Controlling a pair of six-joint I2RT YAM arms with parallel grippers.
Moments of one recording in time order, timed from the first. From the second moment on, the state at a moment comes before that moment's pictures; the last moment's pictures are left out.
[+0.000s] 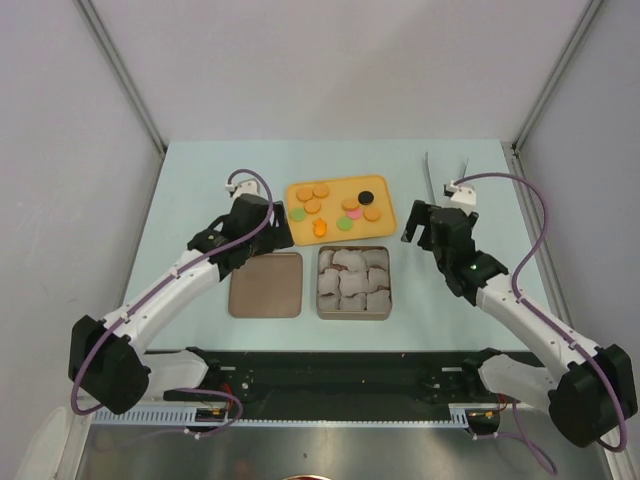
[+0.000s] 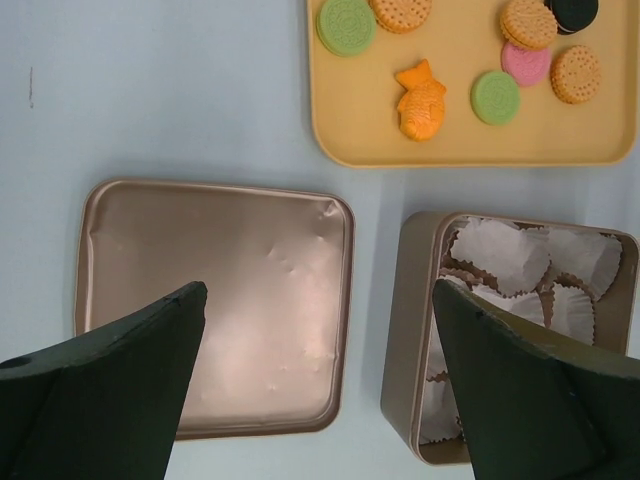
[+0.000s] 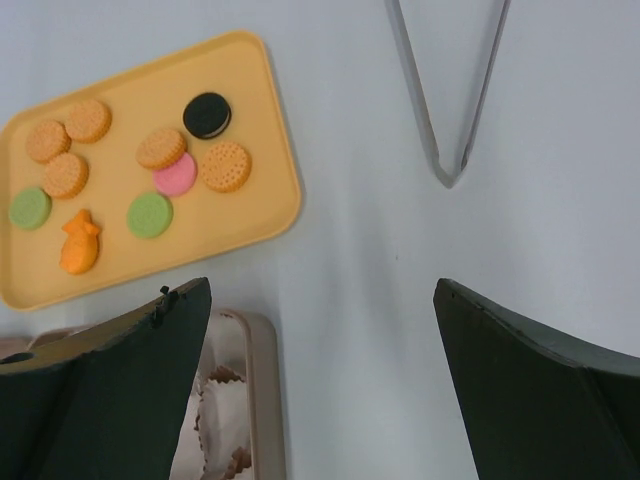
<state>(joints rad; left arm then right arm) -0.53 1.22 0.98 -0.52 -0.28 -0.61 0.49 1.06 0.74 -0.16 0.45 0.45</state>
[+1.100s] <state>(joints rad) -0.53 1.21 0.92 -0.63 -0.20 -0.64 0.12 1.97 1.48 -0.25 0.44 0.20</state>
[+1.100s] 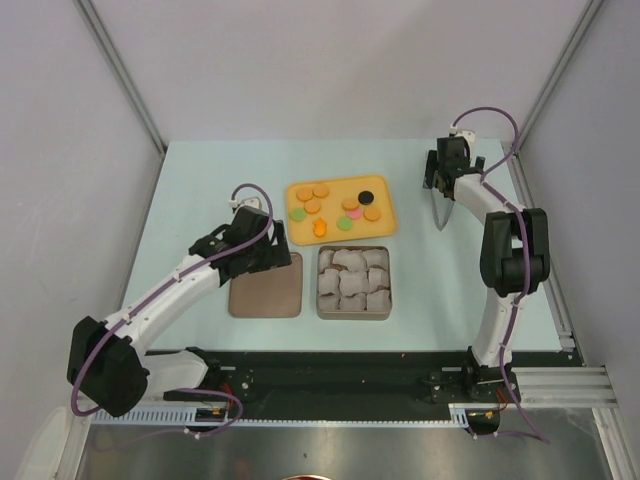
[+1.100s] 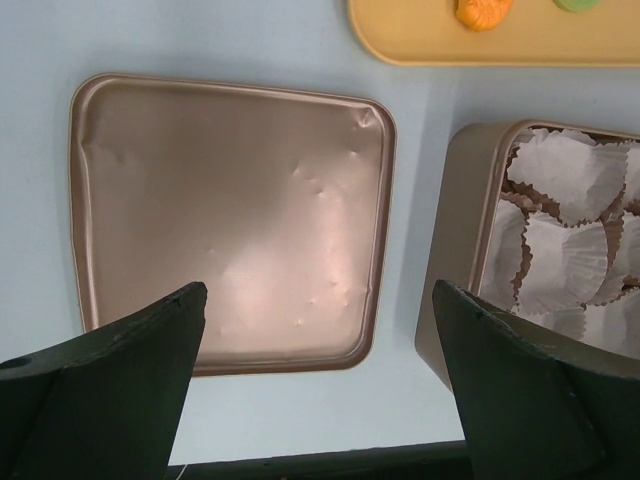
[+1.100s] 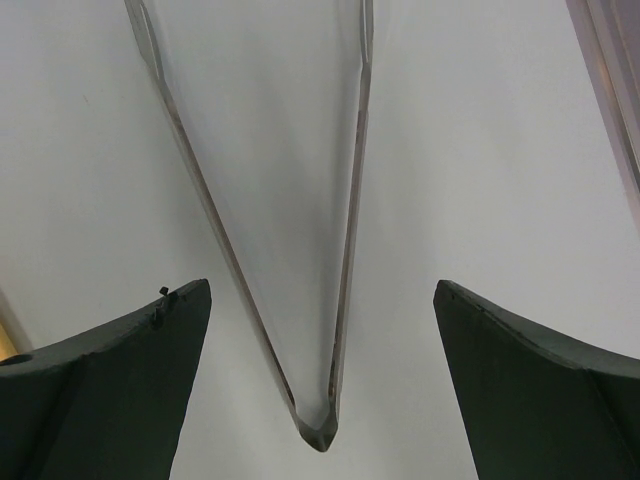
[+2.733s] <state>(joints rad) -0.53 1.21 0.89 -0.58 -0.10 -0.63 0.15 2.00 1.46 -0.46 0.41 0.29</state>
